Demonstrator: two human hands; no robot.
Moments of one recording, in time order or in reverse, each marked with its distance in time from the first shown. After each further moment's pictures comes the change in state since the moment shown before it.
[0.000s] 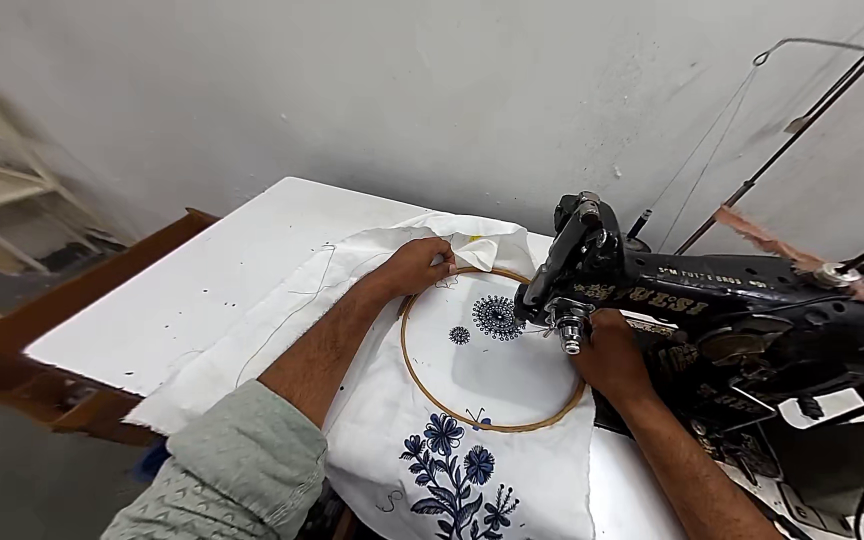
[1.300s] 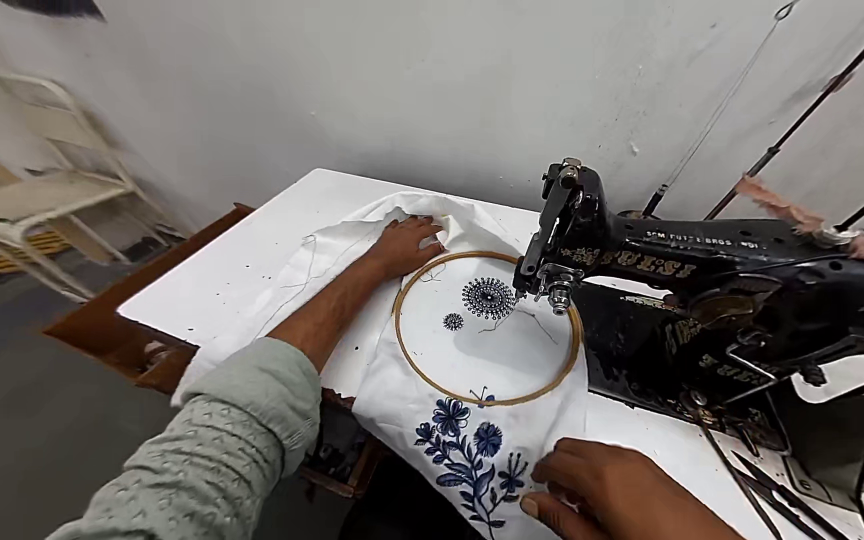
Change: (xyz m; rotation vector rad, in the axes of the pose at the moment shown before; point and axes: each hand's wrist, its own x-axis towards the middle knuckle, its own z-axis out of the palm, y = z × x) left_hand -0.023 -0.036 0.001 0.317 0.054 -0.146; right_hand -0.129 -0.065 -0.096 0.142 -0.745 -0.423
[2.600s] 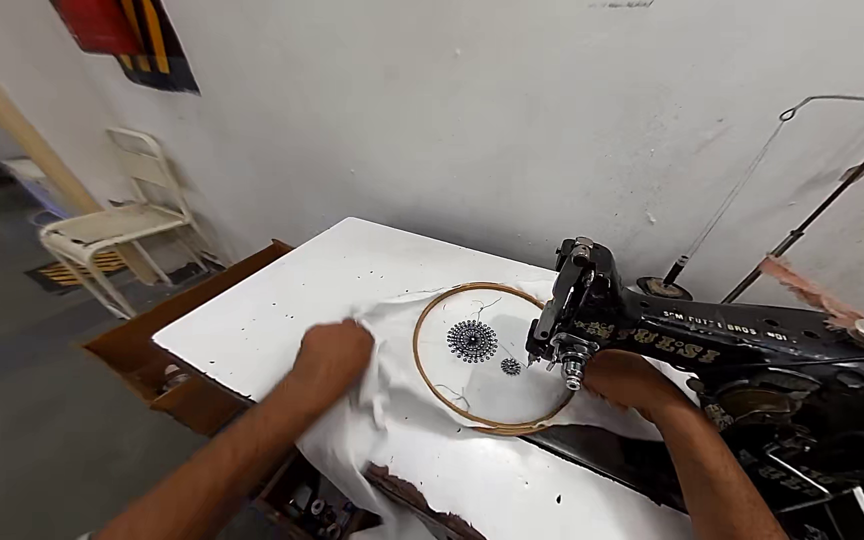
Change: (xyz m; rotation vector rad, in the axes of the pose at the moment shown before) left_hand -0.144 0.087 -0.064 0.433 -0.251 -0.624; right_hand 0.133 0.096 -0.077 0.098 0.050 0.706
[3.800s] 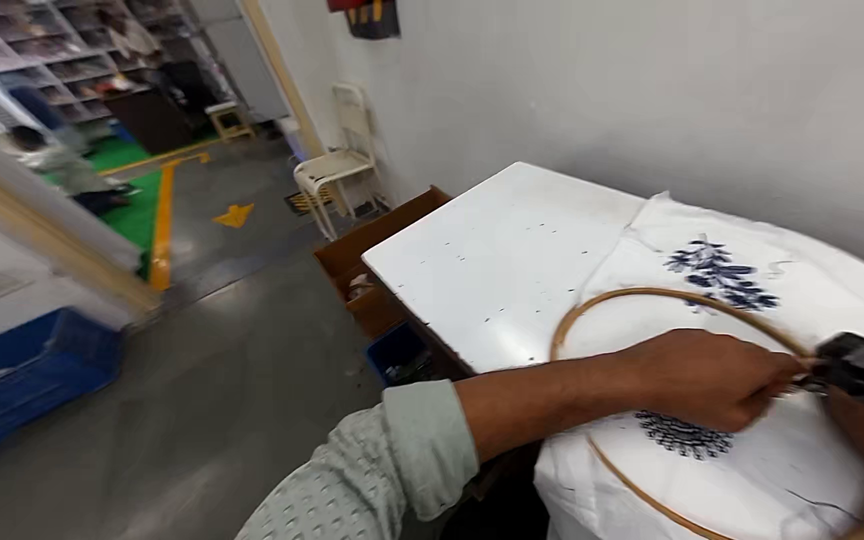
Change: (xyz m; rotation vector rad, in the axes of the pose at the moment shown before) left_hand 0.040 0.123 0.012 -0.630 0.164 0.963; right_hand 0.058 0.025 0.079 0.108 0.593 -0.400
